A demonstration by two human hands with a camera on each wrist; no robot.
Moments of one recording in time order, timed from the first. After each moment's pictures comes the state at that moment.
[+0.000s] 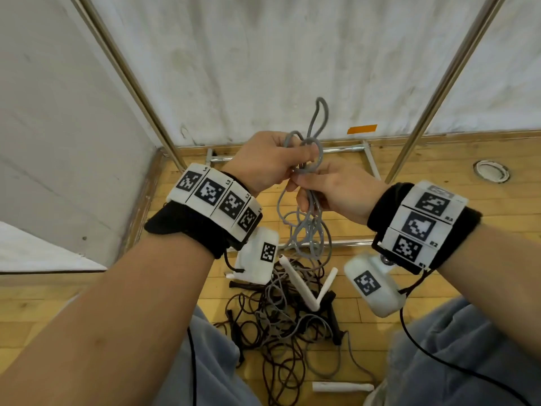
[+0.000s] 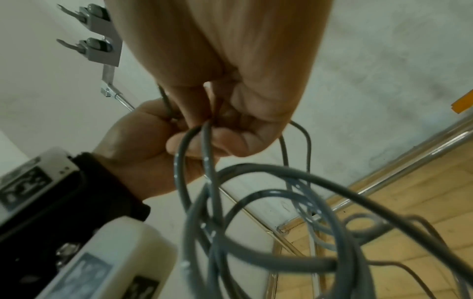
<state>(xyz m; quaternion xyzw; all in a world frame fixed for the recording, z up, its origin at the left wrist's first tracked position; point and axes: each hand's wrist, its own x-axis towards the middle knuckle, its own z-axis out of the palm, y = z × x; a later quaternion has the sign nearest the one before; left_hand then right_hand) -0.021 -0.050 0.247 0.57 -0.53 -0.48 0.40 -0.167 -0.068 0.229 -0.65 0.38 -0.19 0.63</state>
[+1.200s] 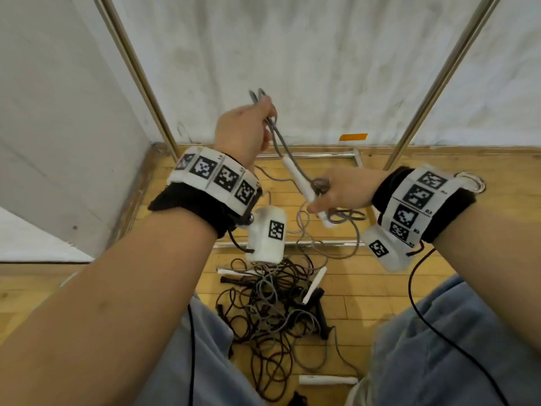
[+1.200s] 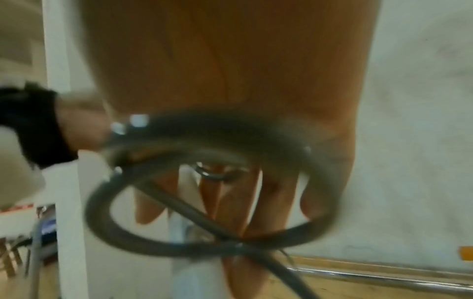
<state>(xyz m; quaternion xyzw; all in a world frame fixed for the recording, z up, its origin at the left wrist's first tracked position) -0.006 -0.057 0.256 0.60 -0.29 -0.41 0.62 -0.181 -0.083 0.239 -0.85 0.43 0.14 0.26</state>
